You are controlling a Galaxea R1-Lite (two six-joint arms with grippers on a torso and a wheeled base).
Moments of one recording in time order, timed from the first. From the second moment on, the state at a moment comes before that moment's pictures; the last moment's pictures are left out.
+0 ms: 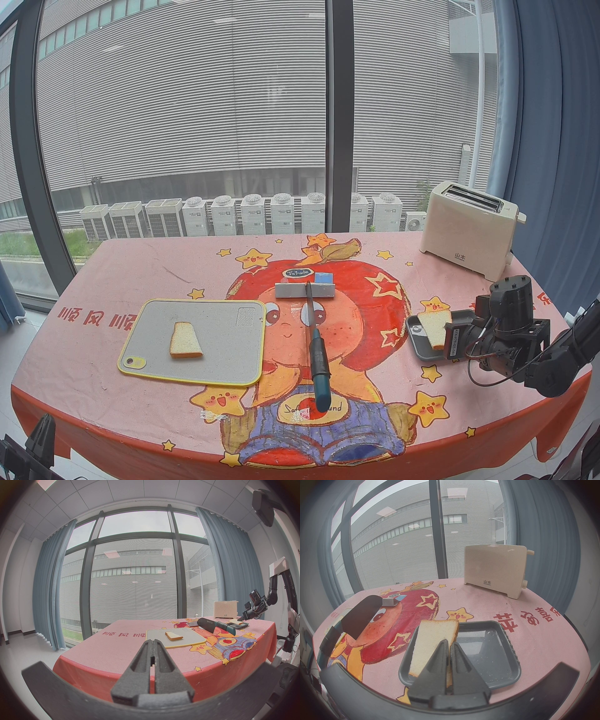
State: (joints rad) left arm -0.01 0.02 -0.02 0.00 -0.02 0.01; right arm 0.43 1.83 -0.47 -0.76 -0.30 0.29
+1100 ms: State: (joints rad) left arm -0.01 0.02 -0.02 0.00 -0.02 0.01; right arm 0.43 1.84 -0.46 -0.76 -0.32 0.29
